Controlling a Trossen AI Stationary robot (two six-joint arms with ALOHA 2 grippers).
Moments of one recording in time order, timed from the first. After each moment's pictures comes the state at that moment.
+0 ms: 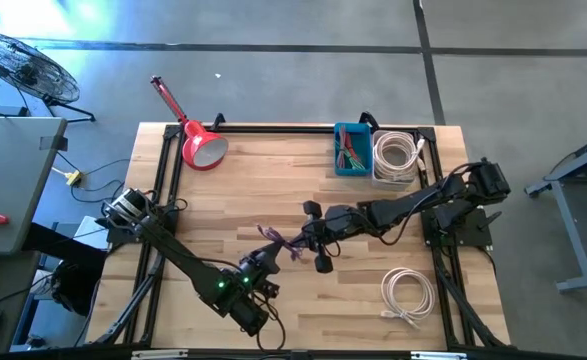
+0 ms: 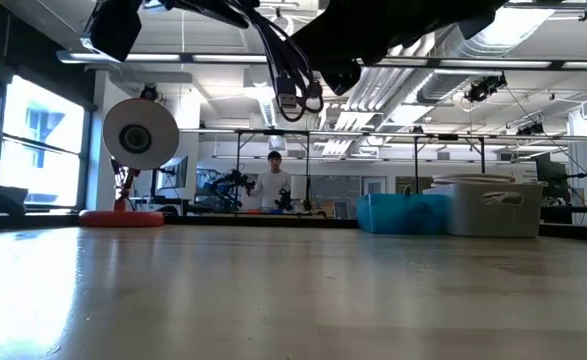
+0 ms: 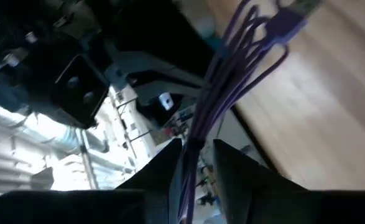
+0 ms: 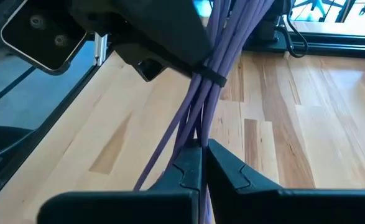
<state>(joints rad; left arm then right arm) -0.67 1.87 1.43 -0.77 -1.36 0.68 0.19 1.64 0.97 0.28 -0.02 0.04</state>
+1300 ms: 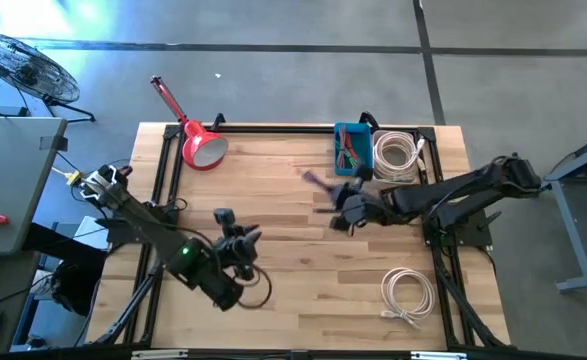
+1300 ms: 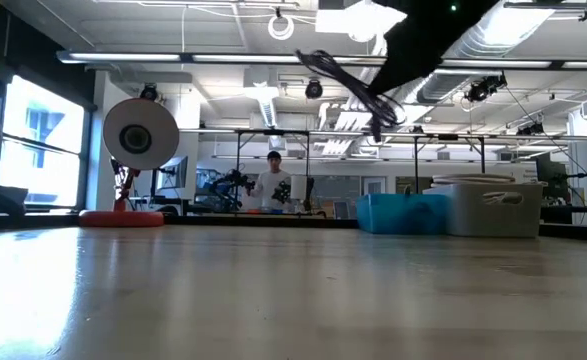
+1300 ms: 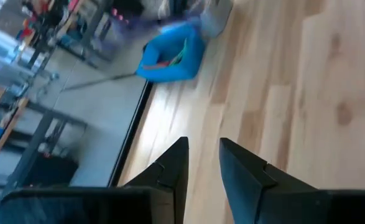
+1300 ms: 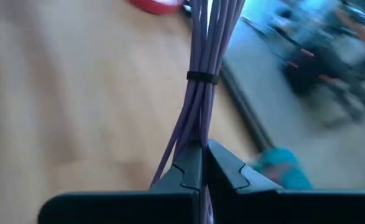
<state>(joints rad) -0.64 1.58 1.43 -1.09 -1.07 -0.51 0.16 1.37 0.97 -0.38 0.76 0.07</state>
